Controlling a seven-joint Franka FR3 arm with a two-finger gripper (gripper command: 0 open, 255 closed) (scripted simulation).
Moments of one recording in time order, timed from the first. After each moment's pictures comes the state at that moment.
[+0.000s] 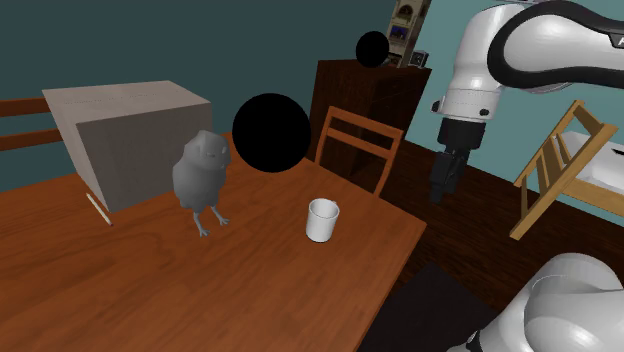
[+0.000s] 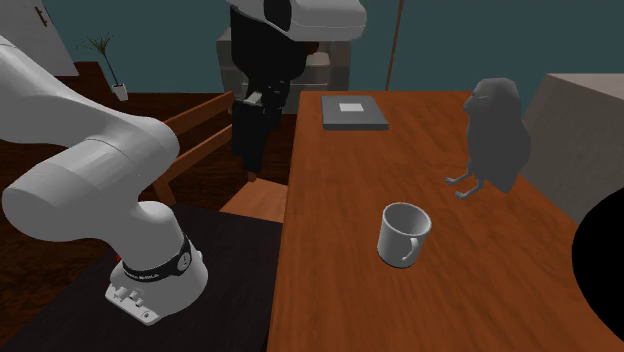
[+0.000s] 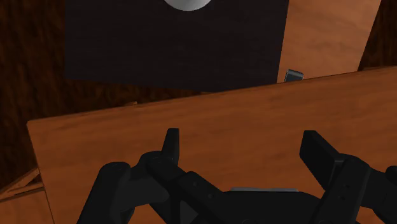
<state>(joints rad) 0.02 -0.75 -0.03 -2.40 0.10 1.42 -0.09</state>
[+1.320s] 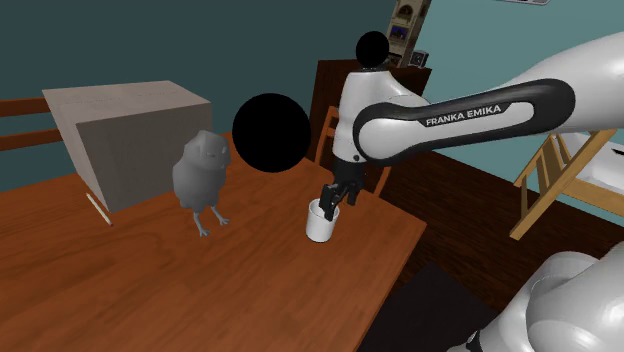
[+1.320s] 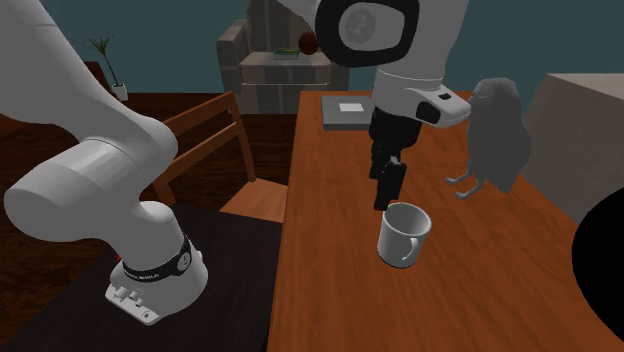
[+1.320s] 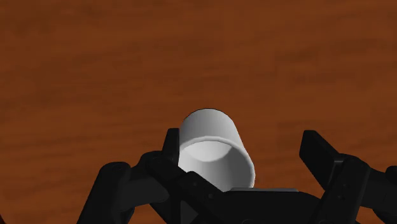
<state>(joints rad) 0.07 -0.25 0.22 -2.35 0.05 2.04 0.13</state>
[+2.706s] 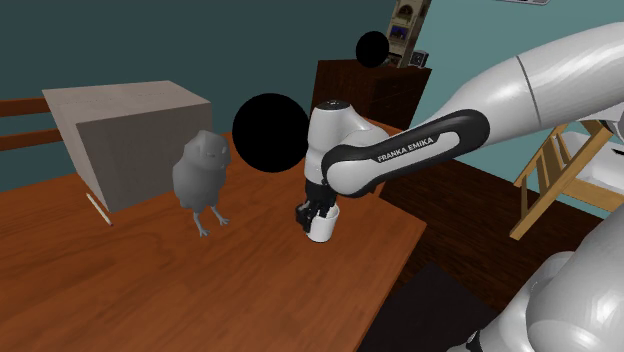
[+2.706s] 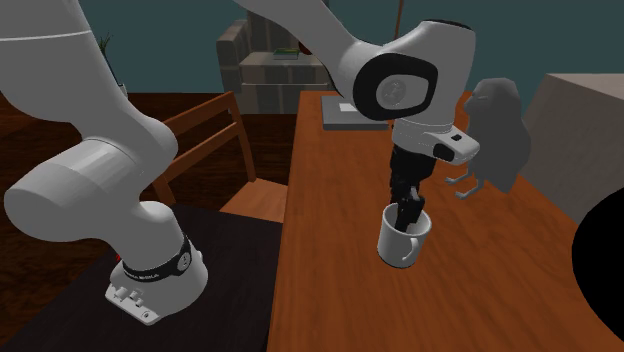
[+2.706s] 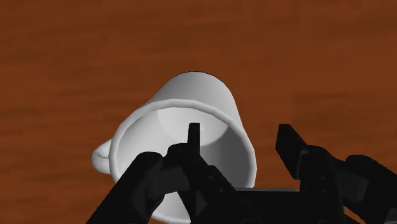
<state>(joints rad) 0.07 0.00 0.27 -2.29 -0.08 2.26 0.26</state>
